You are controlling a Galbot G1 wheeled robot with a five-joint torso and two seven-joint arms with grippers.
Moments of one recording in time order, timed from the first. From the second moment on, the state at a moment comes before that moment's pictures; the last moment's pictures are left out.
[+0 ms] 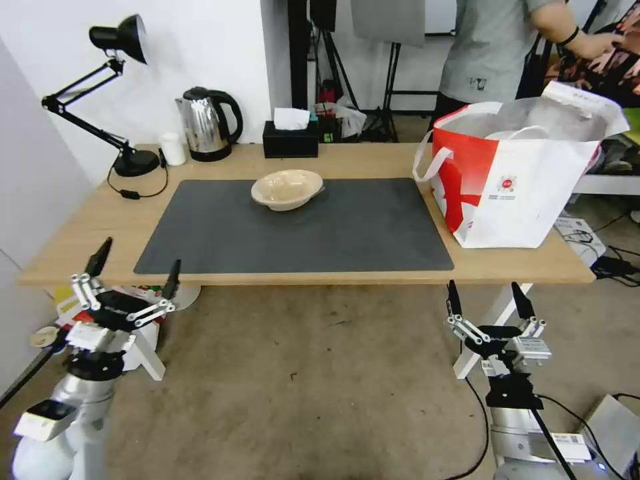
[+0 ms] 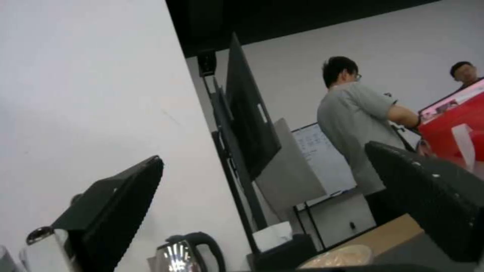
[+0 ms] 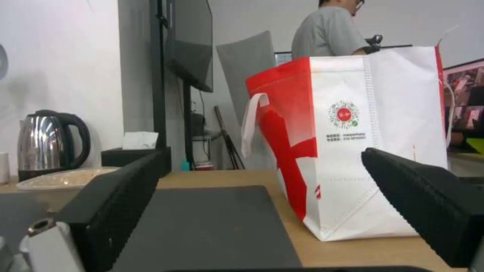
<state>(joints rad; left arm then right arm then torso) 1.40 -1.59 -1.07 -1.96 -0.44 -0.60 0.90 -1.79 1.30 0.55 2.18 0.16 0.45 0.18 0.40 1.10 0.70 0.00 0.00</state>
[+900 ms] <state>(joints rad) 1.20 -1.34 -0.92 -1.85 -0.39 -0.52 0.83 -1.79 1.30 0.55 2.18 0.16 0.45 0.18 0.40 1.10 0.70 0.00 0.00</state>
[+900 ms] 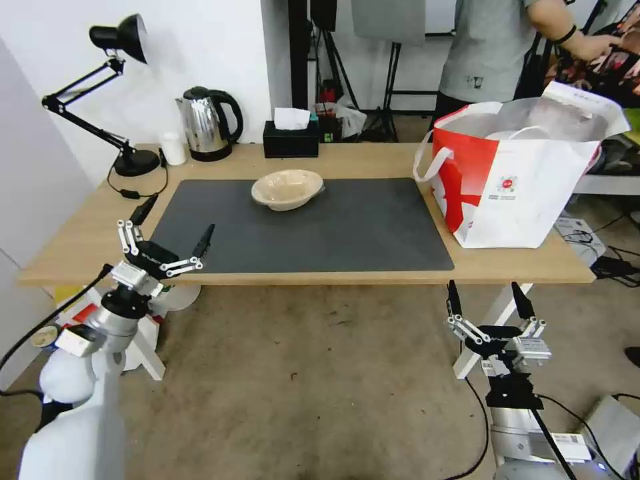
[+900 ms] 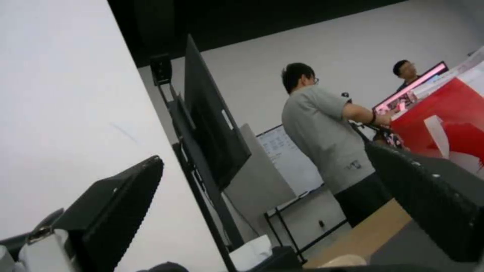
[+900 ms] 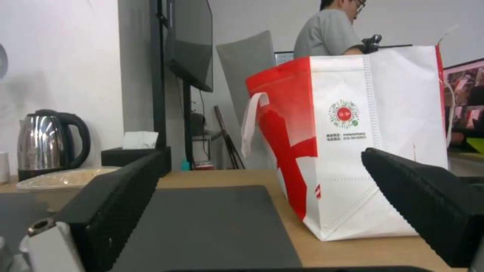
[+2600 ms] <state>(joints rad) 0.80 -0.99 -0.55 -1.55 -0.19 -0.49 0.80 -1.79 1.30 0.55 2.18 0.16 0.45 0.18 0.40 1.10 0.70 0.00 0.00</state>
